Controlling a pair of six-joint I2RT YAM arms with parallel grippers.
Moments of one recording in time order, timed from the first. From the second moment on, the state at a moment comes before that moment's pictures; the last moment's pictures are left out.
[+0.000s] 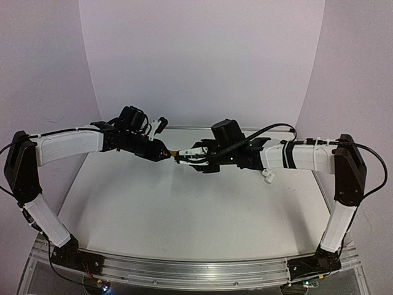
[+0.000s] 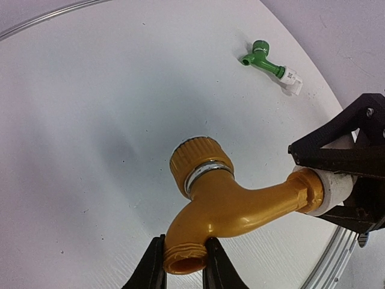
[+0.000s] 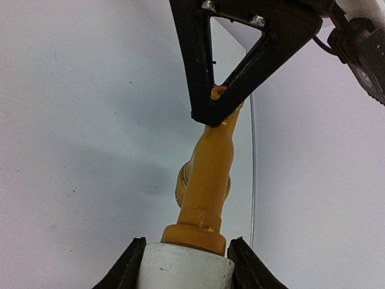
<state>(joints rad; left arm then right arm) -0.62 1.62 1.25 -0.36 0.31 -0.22 0.86 1.84 1.38 -0.08 -0.05 -1.08</state>
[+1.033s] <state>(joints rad) -0.60 1.48 1.12 -0.17 0.13 -0.31 0.64 1.95 1.38 -0.08 -0.39 0.27</state>
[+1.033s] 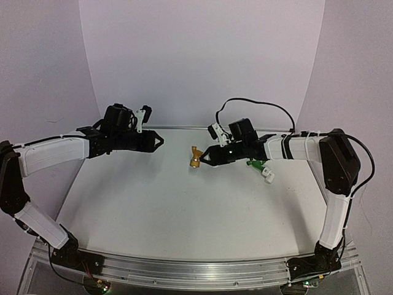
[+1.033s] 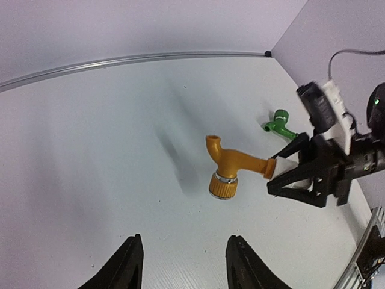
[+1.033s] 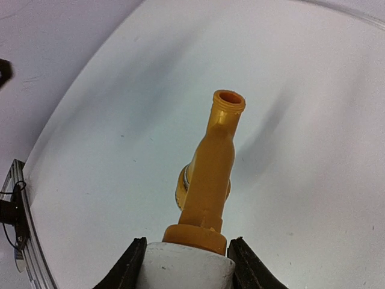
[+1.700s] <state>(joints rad) -0.60 1.44 1.12 -0.17 0.11 -0.34 0.62 1.86 1.21 -0.25 -0.01 0.42</state>
